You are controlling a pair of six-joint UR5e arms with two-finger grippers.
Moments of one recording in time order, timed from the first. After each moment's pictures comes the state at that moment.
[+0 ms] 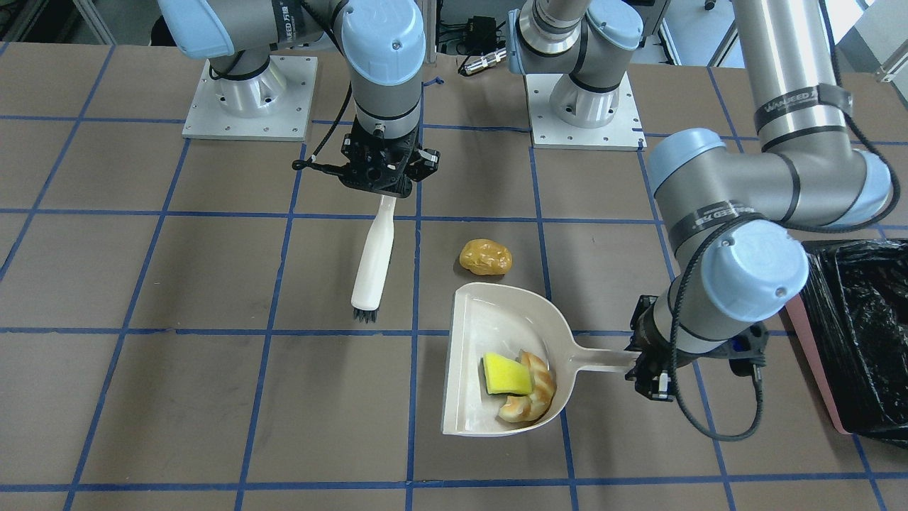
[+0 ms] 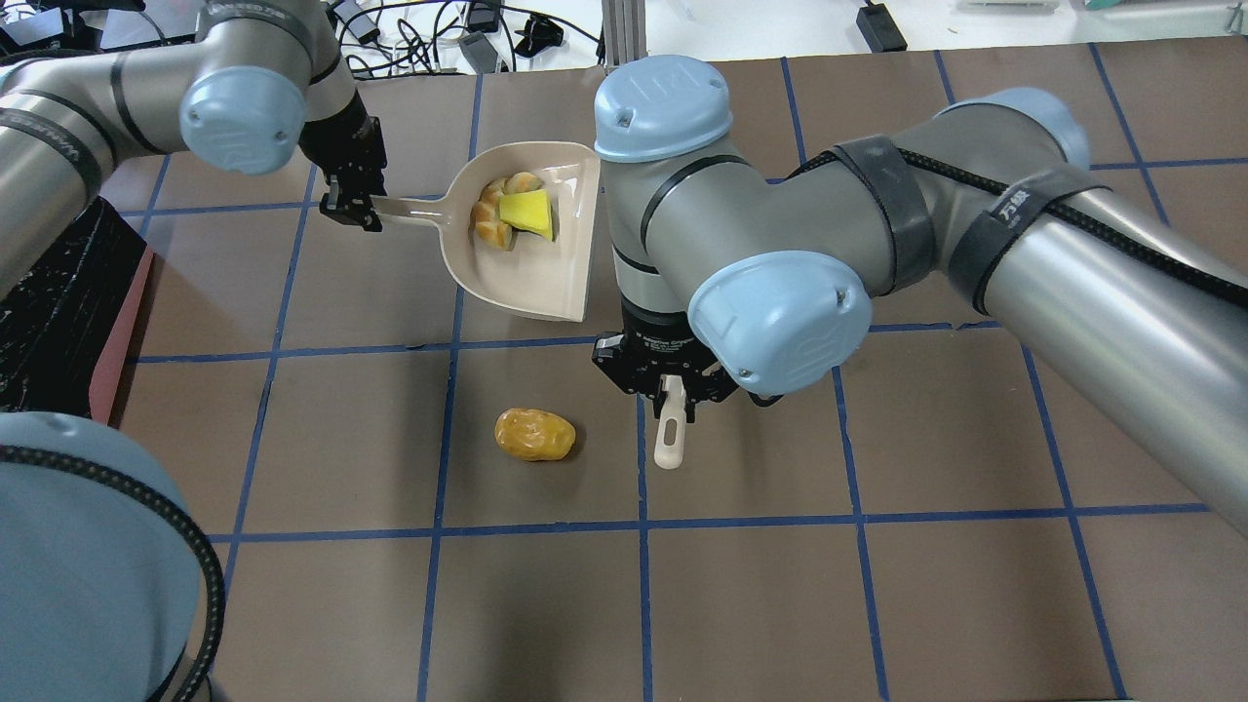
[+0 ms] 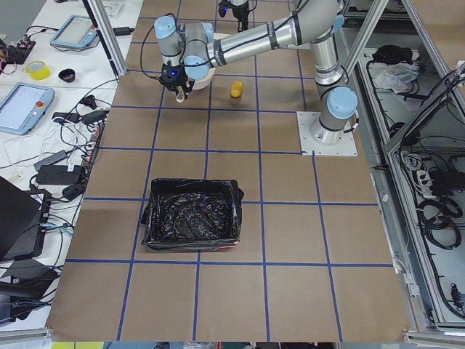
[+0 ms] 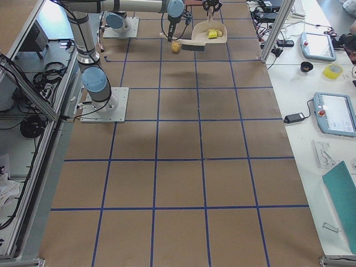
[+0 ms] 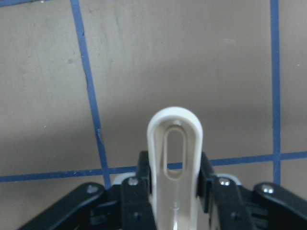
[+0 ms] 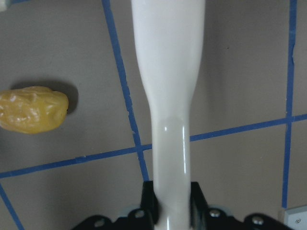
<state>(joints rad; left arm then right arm) -1.48 -2.01 -1.44 -1.31 1.63 -1.36 2.00 -1.42 1.69 -1.64 -1.50 0.61</state>
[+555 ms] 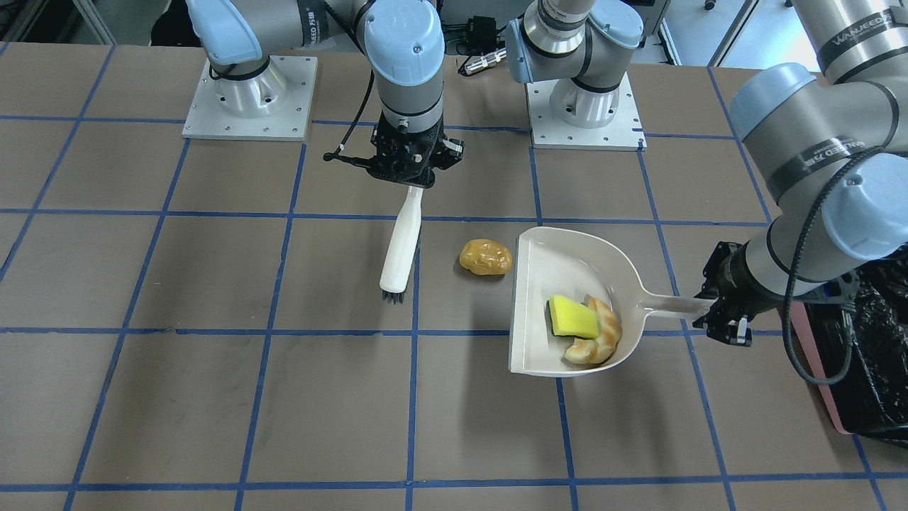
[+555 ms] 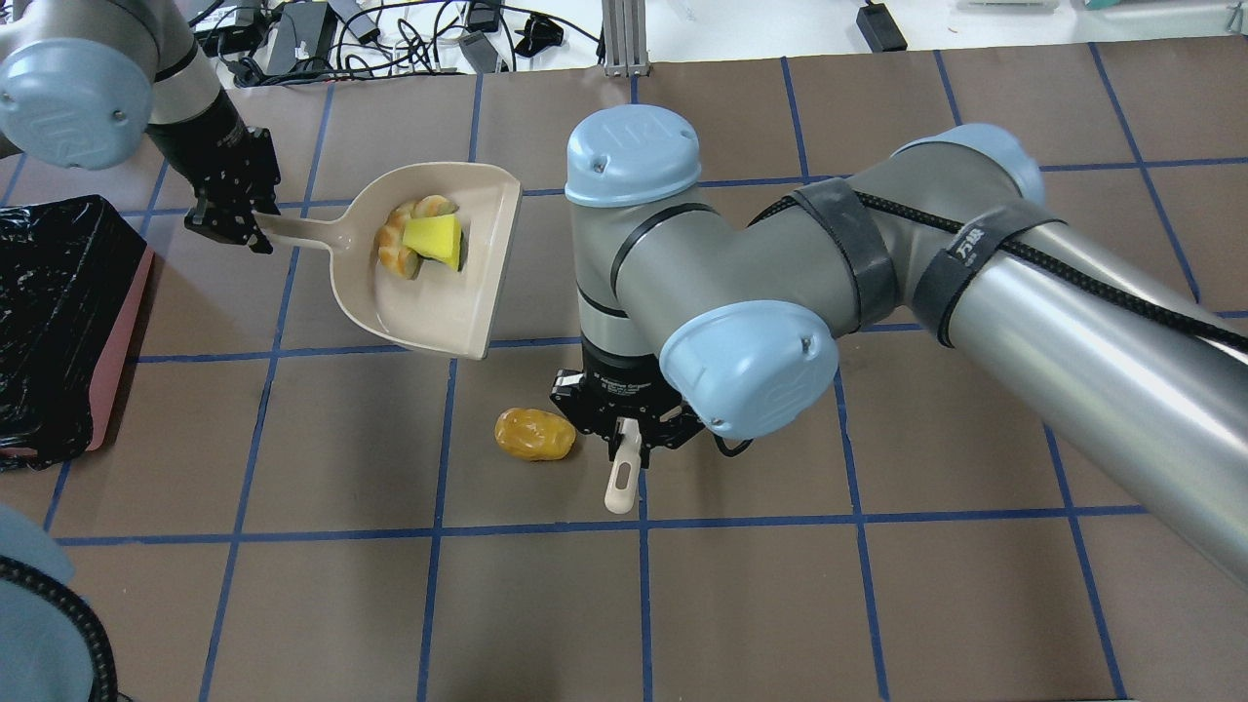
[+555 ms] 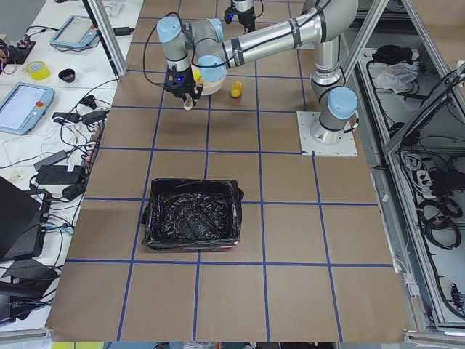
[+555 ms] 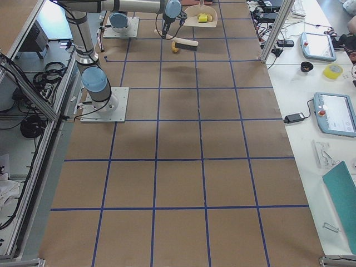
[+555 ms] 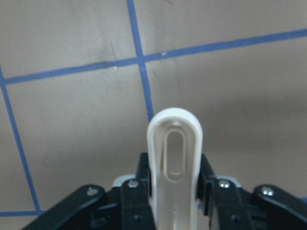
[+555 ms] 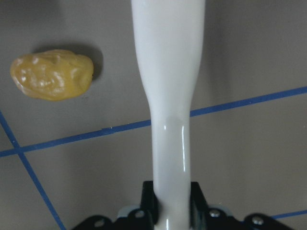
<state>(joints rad) -1.34 -1.88 -1.54 -1.41 1.68 -1.20 2.05 -1.42 1.74 -1.67 -1.41 0.68</state>
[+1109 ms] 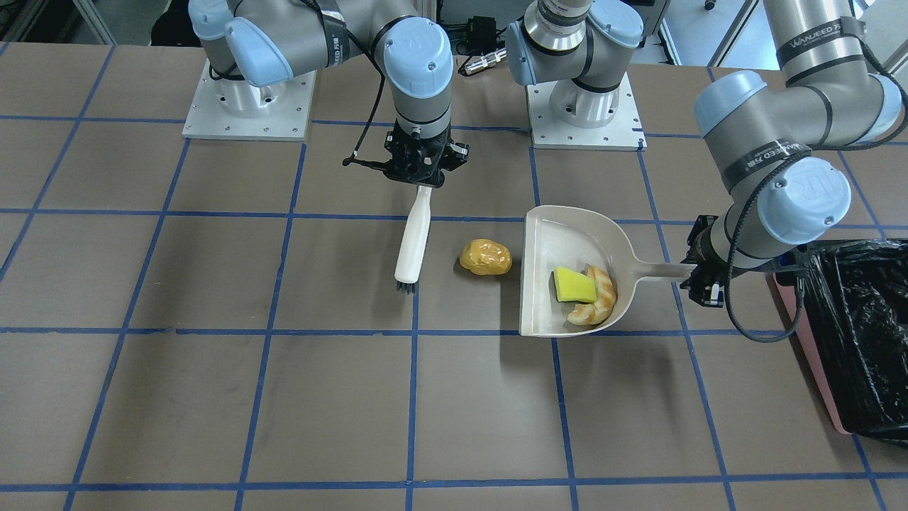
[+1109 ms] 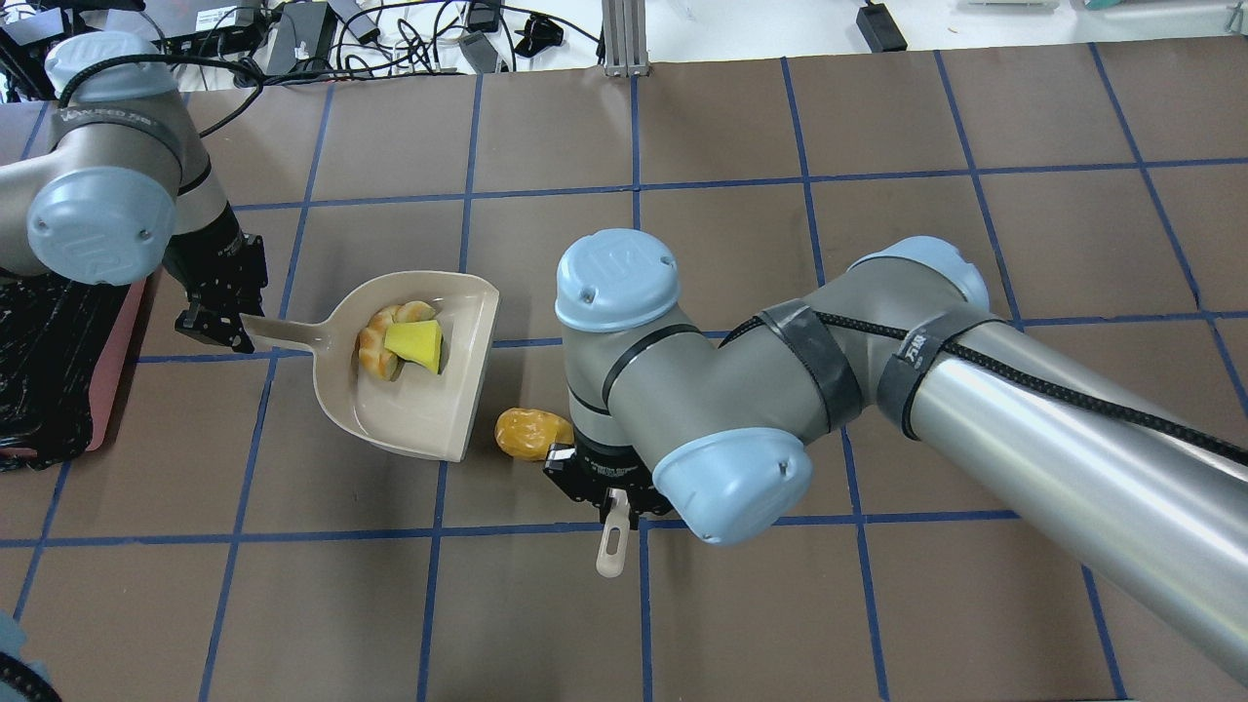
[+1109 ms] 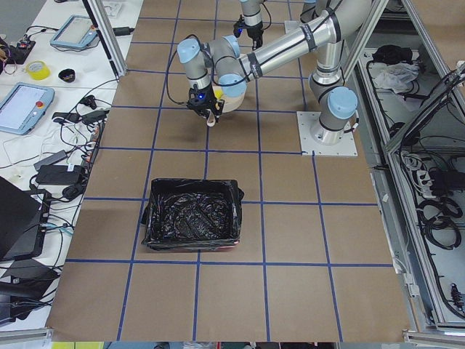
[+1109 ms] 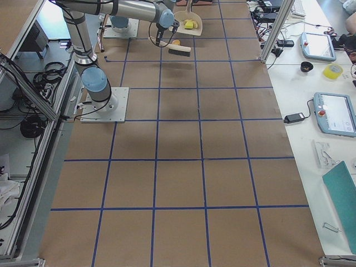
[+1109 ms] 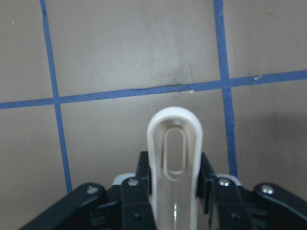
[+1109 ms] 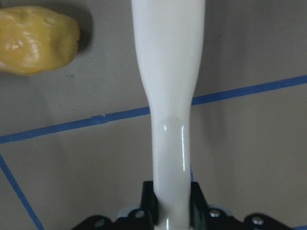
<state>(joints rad) -1.31 -1.81 -1.78 -1.32 1.79 -1.23 2.12 -1.41 1.90 -1.85 -1.39 0.73</state>
